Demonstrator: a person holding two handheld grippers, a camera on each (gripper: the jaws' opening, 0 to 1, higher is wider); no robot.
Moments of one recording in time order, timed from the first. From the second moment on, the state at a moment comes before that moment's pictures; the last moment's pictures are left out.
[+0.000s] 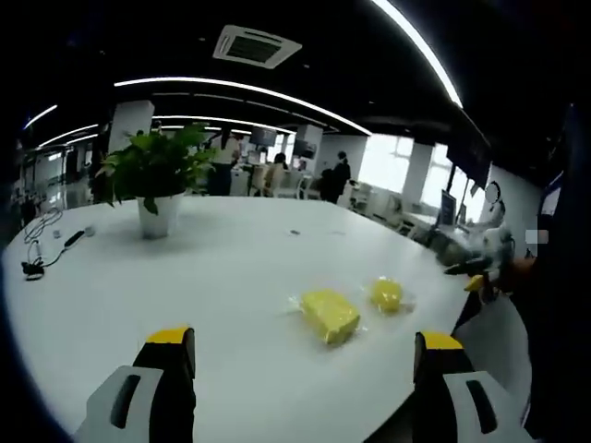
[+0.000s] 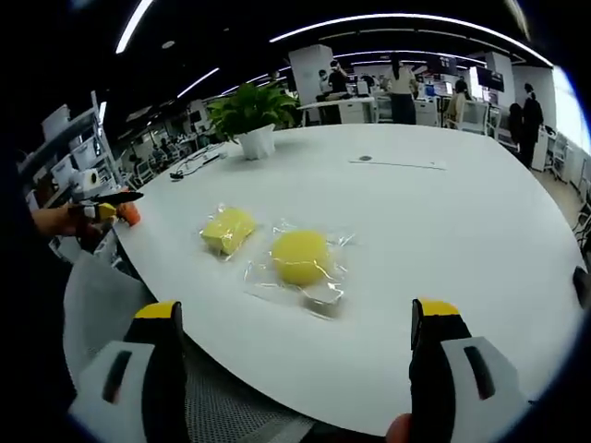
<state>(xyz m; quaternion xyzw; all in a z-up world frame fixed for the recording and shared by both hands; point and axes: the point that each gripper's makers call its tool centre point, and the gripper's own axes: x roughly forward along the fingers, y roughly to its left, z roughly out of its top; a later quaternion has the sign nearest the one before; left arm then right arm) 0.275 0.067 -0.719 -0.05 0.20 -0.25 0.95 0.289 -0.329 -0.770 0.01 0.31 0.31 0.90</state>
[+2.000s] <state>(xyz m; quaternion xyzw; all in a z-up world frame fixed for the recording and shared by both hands) 0.261 0.101 -0.731 -0.08 0.24 -0.23 0.94 0.299 -0.344 -0.763 0.04 0.29 0.29 0.91</state>
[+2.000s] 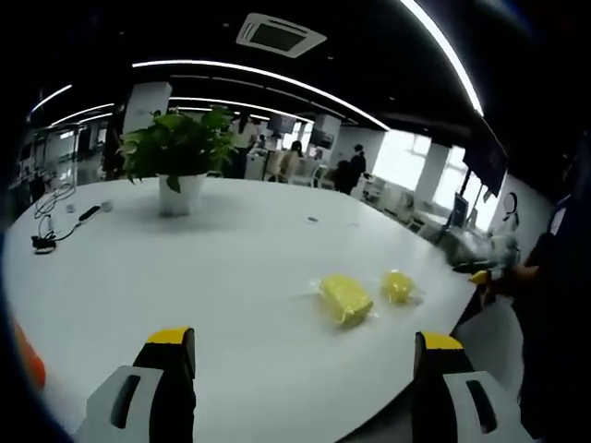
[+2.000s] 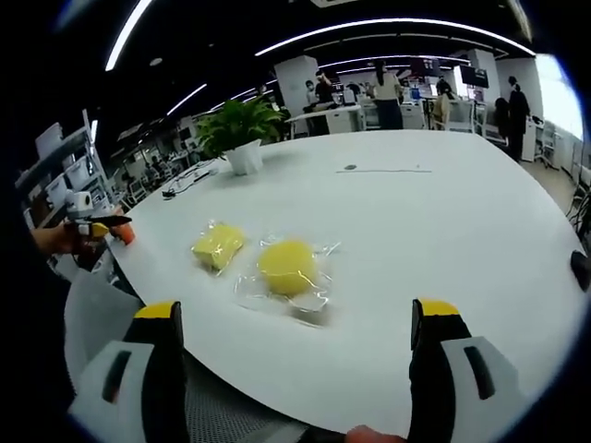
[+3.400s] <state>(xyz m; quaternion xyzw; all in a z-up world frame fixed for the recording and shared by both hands) 0.398 0.006 -0.815 -0.27 0.35 -0.20 0.87 0.283 -0.329 -0.767 0.04 0.31 0.31 0.90</state>
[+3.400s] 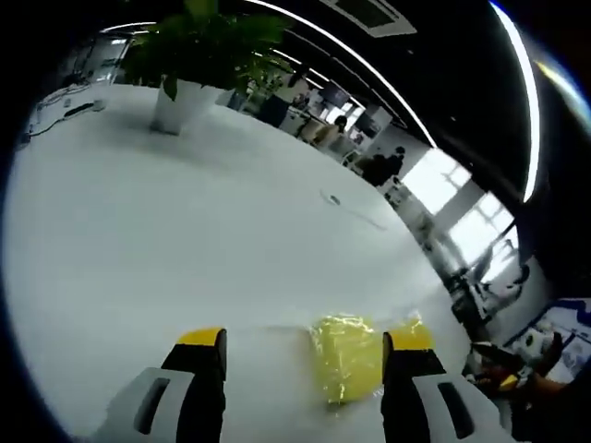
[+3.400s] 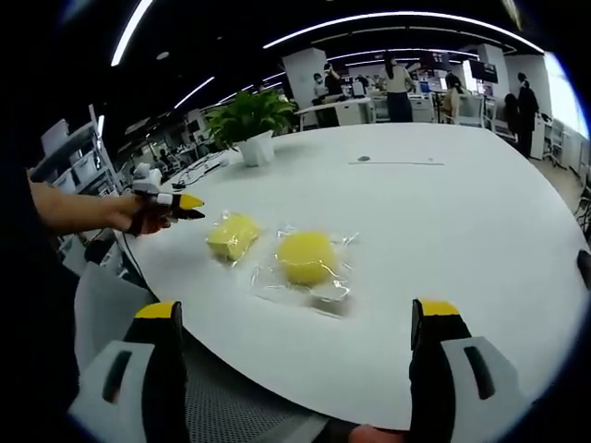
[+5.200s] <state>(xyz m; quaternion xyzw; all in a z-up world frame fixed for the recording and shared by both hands) 0.406 -0.066 -0.739 -0.23 0.25 -0.34 0.87 0.275 -0.325 -0.753 0.07 0.28 0.30 0.91</state>
